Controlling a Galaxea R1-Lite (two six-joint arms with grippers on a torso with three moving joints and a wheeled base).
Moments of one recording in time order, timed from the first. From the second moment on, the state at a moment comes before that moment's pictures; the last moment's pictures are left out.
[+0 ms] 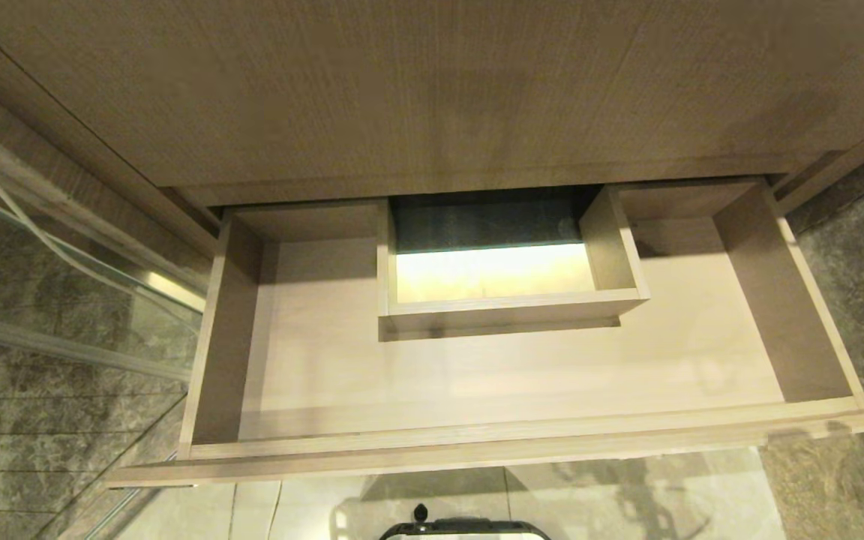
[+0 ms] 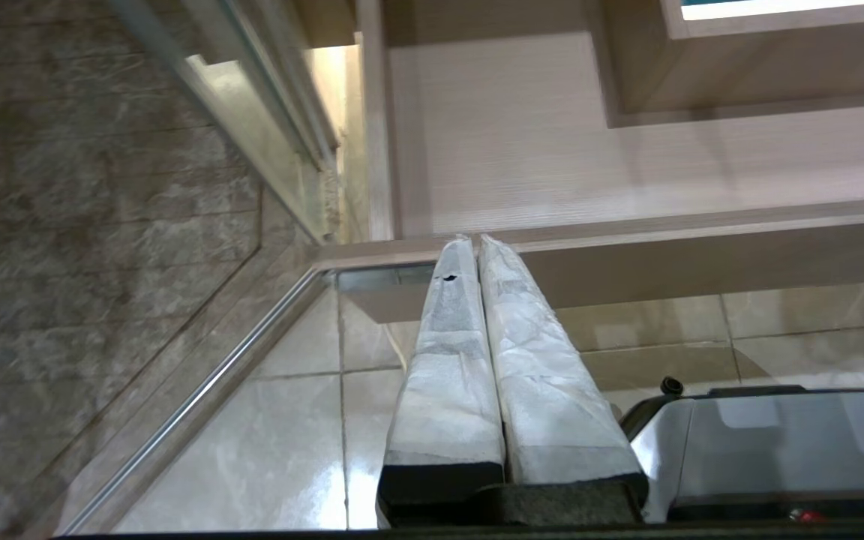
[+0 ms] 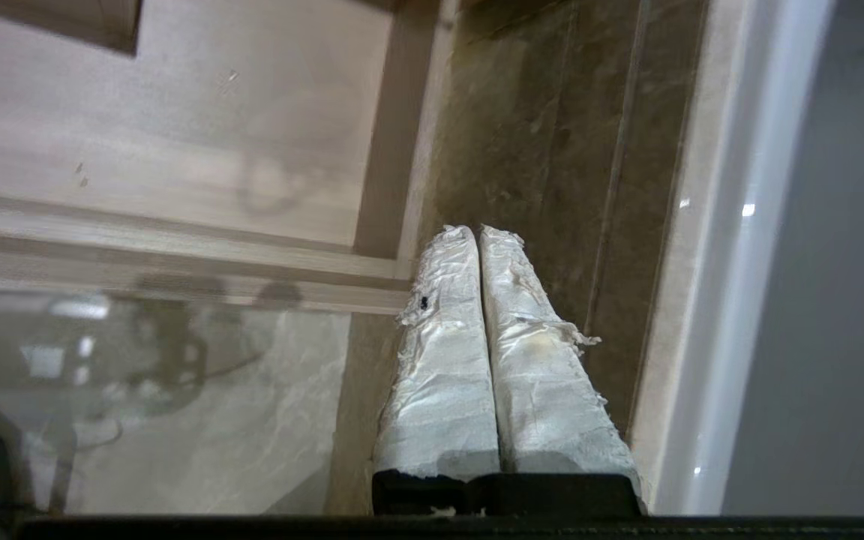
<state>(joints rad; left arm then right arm) 0.00 0.00 0.00 0.00 0.00 0.00 -0.42 0.75 -0.86 0.29 0.08 -0.63</state>
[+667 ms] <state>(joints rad) 0.00 0.00 0.00 0.00 0.00 0.00 -0.43 1.34 -0.96 0.83 -0.05 -0.69</state>
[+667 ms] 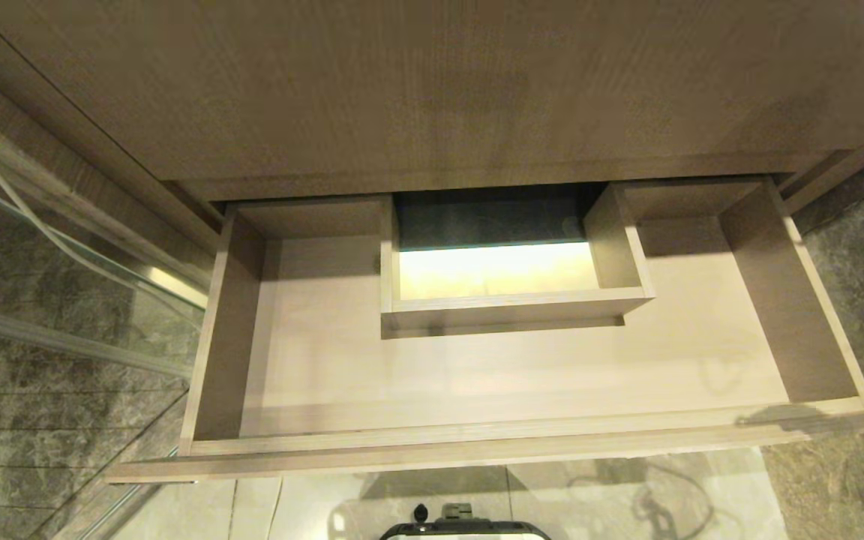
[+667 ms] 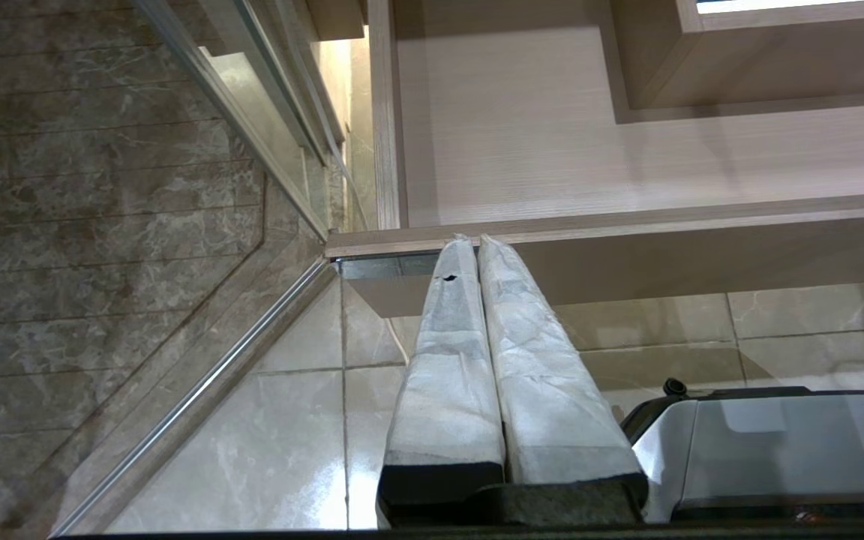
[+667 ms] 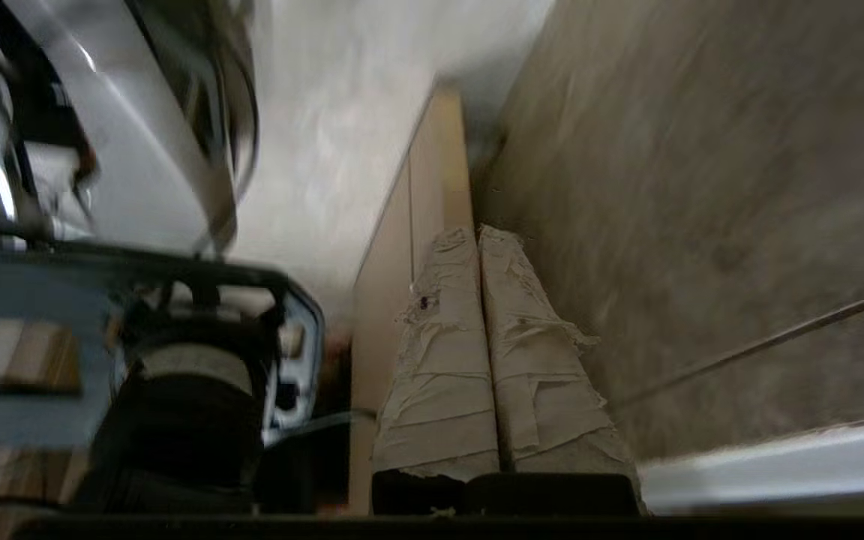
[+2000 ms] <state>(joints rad) 0.00 0.00 0.00 0.00 0.00 0.00 -0.40 1.77 -1.01 -0.08 0.18 -0.53</state>
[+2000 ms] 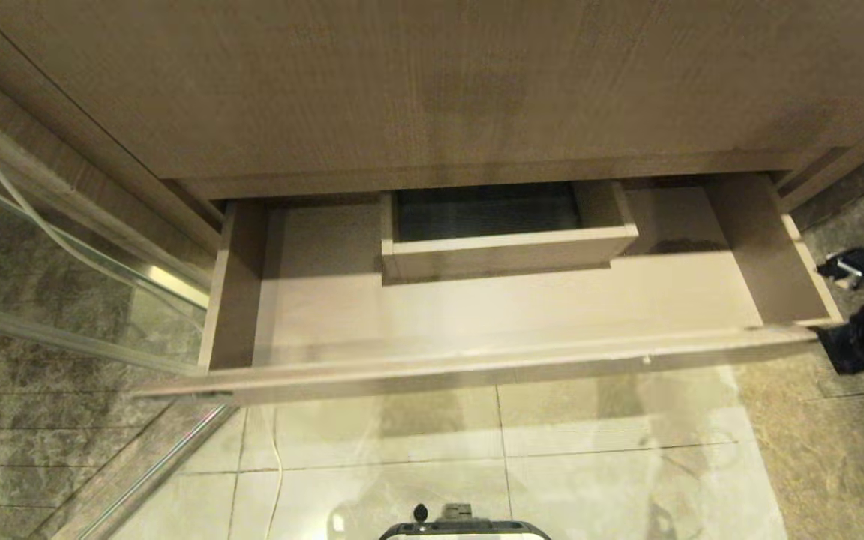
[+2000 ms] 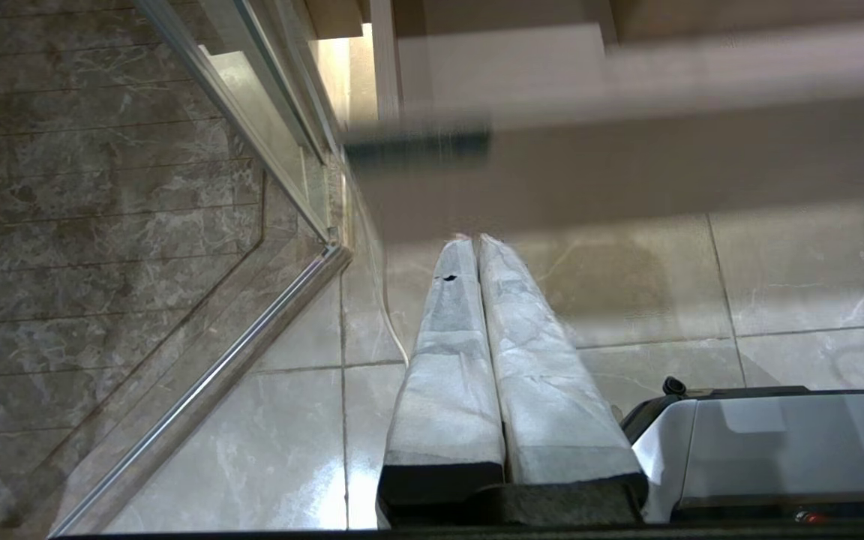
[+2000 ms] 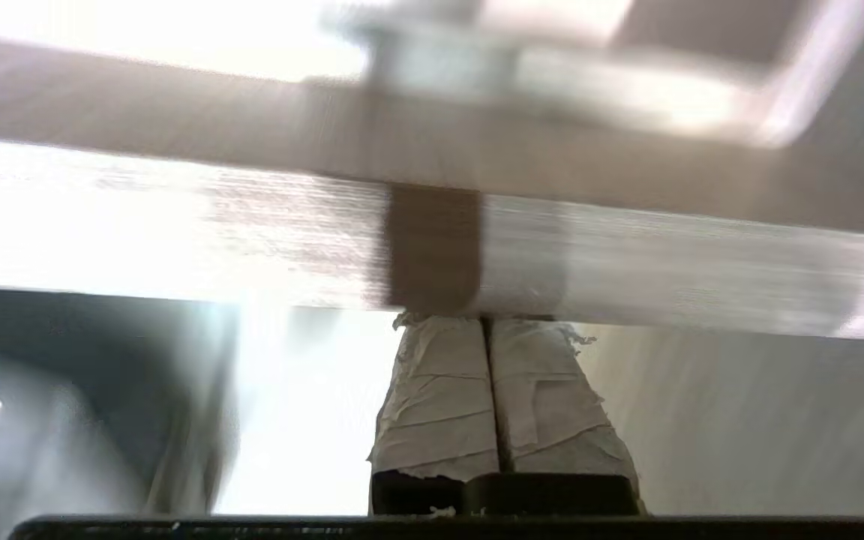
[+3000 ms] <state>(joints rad) 0.00 0.00 0.00 0.00 0.00 0.00 -0.34 1.37 -0.83 -0.23 0.20 -0.39</state>
